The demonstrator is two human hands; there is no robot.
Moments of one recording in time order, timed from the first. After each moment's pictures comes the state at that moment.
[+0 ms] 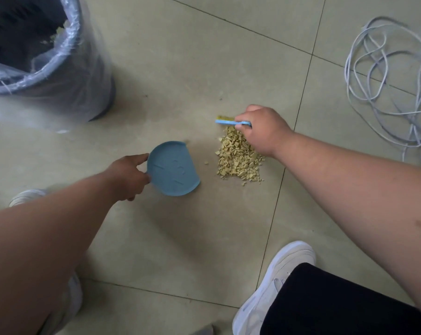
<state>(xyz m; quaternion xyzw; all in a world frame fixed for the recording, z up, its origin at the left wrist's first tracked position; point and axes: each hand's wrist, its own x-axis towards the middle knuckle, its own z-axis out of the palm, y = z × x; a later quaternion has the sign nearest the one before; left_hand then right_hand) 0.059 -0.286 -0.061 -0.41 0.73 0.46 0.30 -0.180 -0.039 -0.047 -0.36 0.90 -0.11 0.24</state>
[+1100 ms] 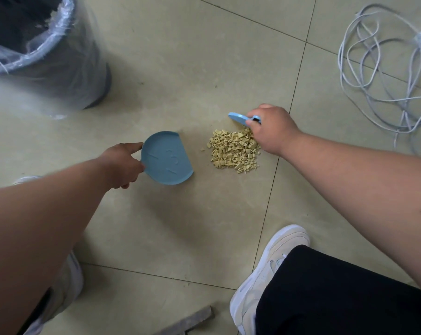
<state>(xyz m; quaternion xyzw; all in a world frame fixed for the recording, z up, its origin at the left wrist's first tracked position) 0.069 -0.289 -0.059 -0.42 0.73 0.44 0.32 -0.157 -0.004 -0.035 -0.30 0.92 -0.08 0.23</state>
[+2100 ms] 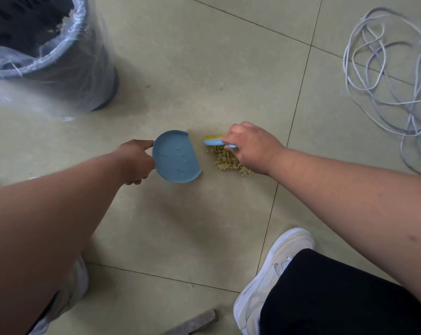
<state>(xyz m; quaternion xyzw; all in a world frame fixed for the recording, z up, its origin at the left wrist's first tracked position) 0.052 -0.281 -0.058 -0.41 0.74 0.42 0.33 -0.114 -0.021 -0.047 -0.50 0.84 -0.08 0.21</state>
